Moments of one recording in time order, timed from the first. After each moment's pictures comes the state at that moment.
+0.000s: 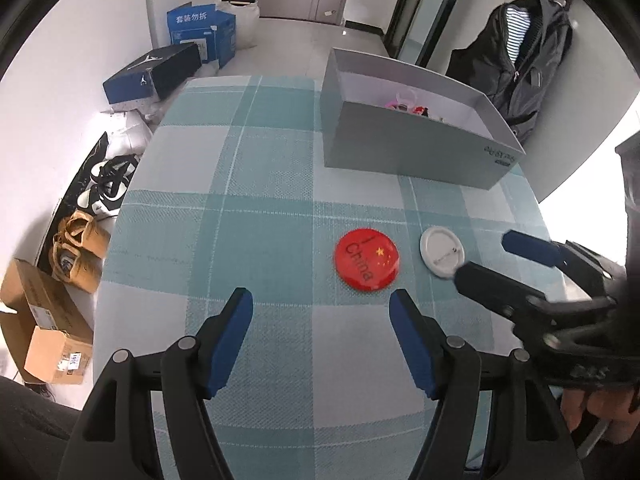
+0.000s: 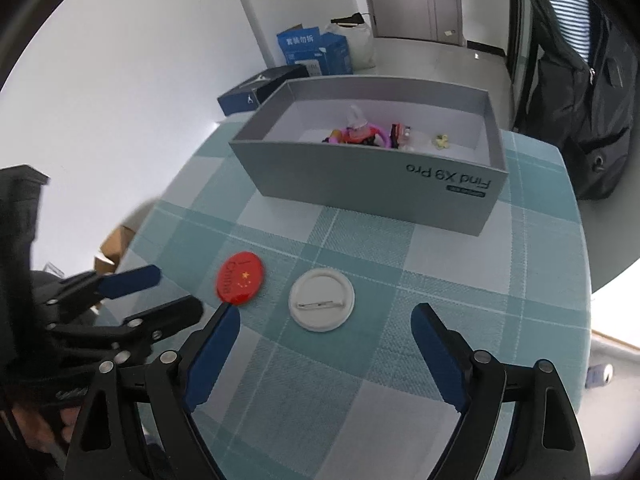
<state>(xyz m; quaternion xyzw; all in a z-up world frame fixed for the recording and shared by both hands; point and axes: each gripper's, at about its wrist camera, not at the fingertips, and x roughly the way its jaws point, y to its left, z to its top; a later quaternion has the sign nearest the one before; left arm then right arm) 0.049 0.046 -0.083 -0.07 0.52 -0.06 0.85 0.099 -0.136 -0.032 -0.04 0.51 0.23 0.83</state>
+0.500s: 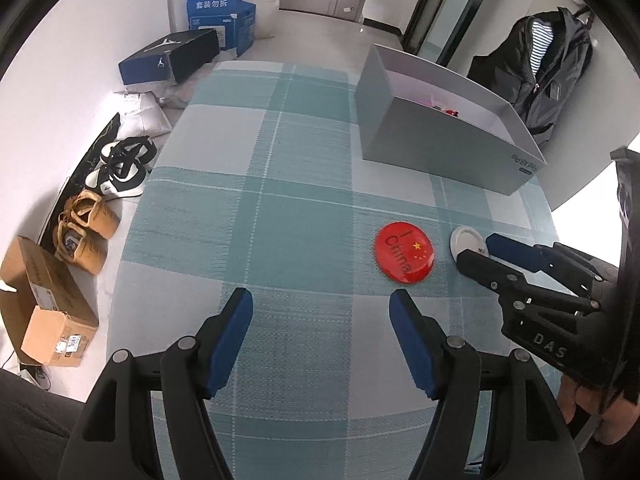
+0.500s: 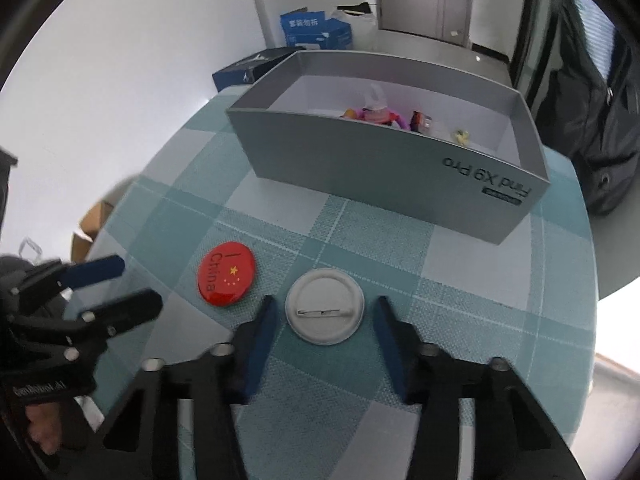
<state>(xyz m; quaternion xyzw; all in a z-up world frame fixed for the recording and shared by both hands) 0.050 0.065 -0.091 -0.10 0.52 -0.05 0.84 0.098 -0.114 -0.042 -0.11 0.51 0.21 0.82</state>
